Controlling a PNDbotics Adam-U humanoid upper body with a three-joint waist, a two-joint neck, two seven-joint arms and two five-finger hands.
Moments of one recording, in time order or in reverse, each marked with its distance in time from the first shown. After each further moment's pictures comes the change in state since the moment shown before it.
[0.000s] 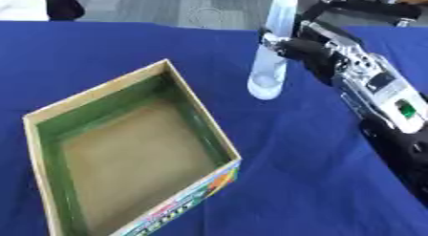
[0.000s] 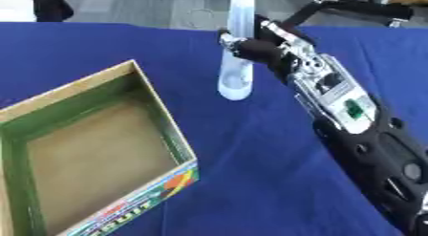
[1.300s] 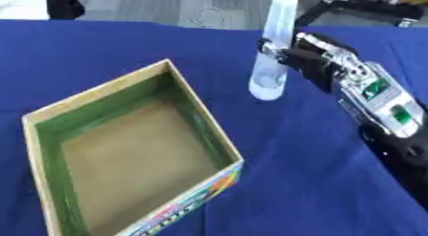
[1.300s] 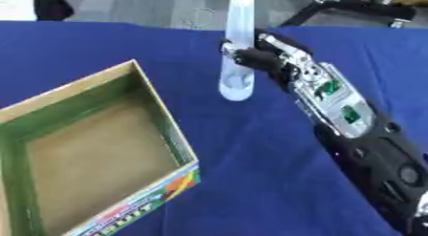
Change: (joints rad) left arm -0.015 0.000 -0.007 0.000 0.000 0.002 -0.015; right arm -0.001 -0.012 0.005 0.049 0.061 -0.037 0.091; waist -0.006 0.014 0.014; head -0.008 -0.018
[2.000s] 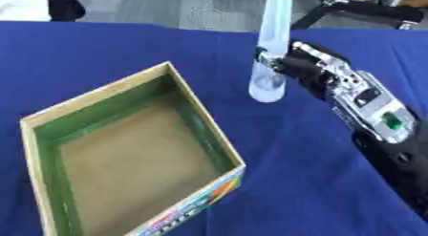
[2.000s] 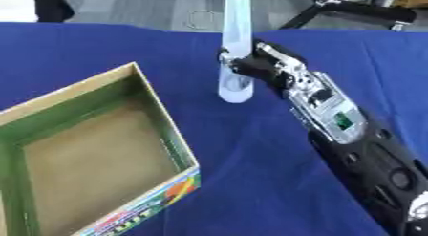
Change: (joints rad) left arm -0.007 -0.001 -0.005 0.000 0.000 0.000 -0.008; right arm 0.000 0.008 0.000 0.028 0.001 0.001 -0.043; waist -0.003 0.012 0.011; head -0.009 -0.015
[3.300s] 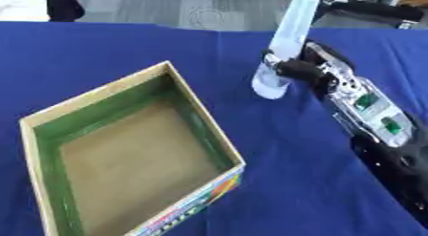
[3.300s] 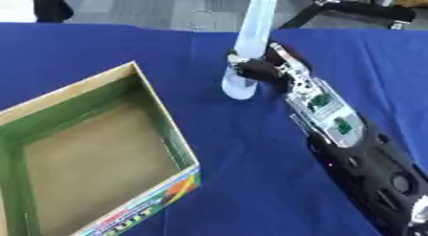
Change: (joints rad) left arm 0.000 0.000 0.000 0.000 0.004 0.001 -0.006; right arm 0.024 0.008 0.013 -0.016 -0.106 -0.005 -0.290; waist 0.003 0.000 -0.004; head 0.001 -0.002
